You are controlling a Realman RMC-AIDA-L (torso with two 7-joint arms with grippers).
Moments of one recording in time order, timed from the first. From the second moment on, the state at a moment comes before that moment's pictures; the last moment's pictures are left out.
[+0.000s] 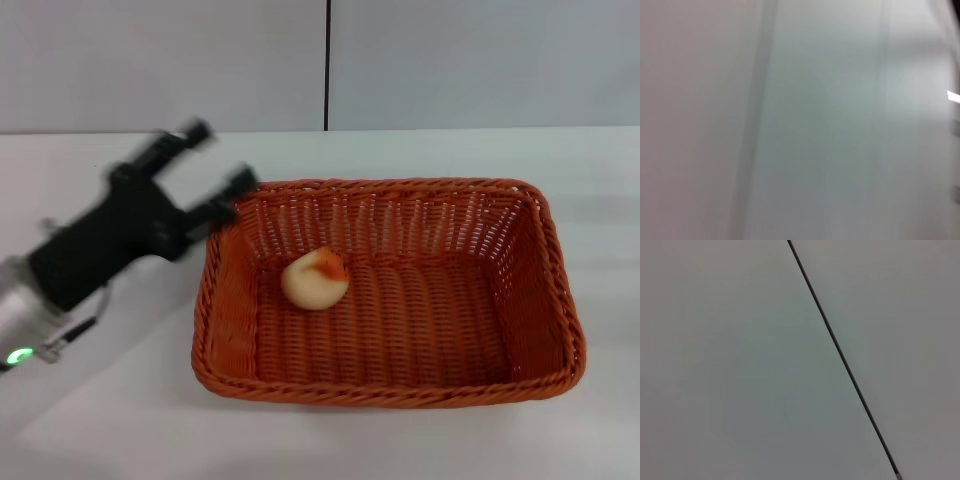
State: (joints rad) left arm -0.46 -2.06 0.02 0.10 2.11 1.77 -0.73; right arm 0.35 2.07 -0.35 -0.24 -1.13 -1.33 0.88
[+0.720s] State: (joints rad) left arm -0.21 -2.07 -0.64 -0.18 2.00 1.77 -0.21; right arm 0.32 2.07 -0.31 -0.24 -1.12 -1.34 0.89
